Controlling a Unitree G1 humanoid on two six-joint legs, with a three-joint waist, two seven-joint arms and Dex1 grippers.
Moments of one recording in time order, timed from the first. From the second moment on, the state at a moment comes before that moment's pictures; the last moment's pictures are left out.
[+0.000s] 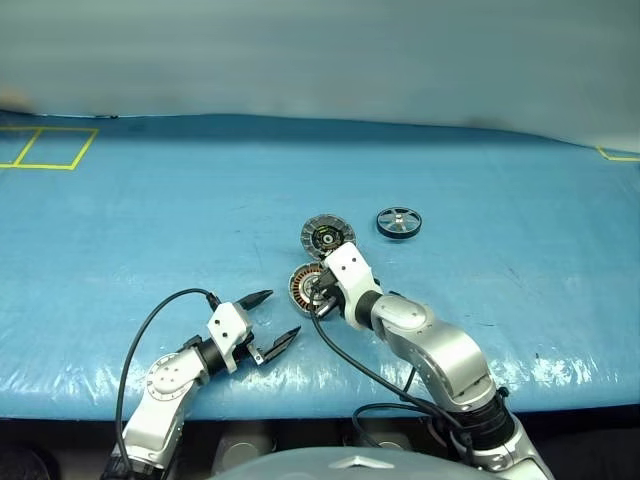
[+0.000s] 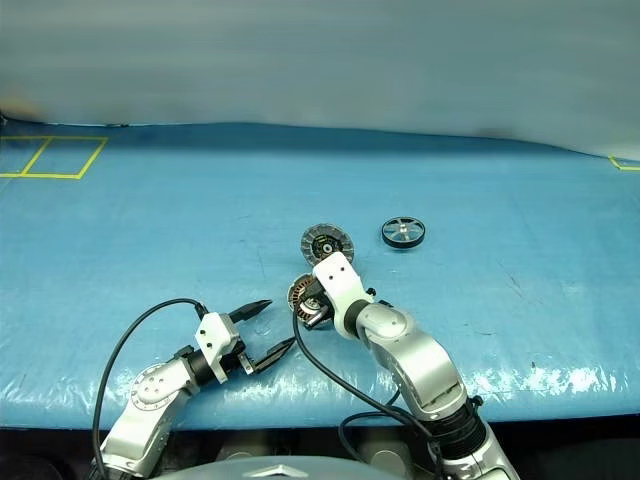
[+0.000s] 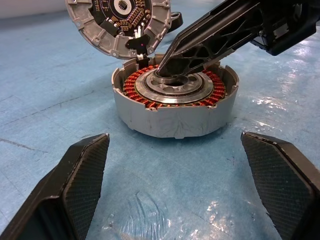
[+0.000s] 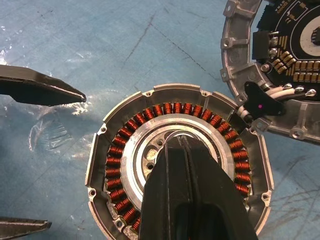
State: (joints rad) left arm 0.20 0.37 -0.16 -0.03 -0.18 -0.21 -0.74; right arm -0.21 -0.22 0.38 -0.50 0.17 1.07 0.27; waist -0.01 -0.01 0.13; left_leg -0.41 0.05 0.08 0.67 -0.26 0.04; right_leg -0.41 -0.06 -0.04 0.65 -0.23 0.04
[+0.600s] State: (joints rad) left arm 0.21 0.36 -0.16 -0.03 -0.18 -0.21 -0.72; right arm -0.25 -0.25 0.38 -0.59 0.21 1.26 0.28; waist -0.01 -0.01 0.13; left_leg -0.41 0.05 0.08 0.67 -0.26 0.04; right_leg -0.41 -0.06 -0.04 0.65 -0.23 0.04
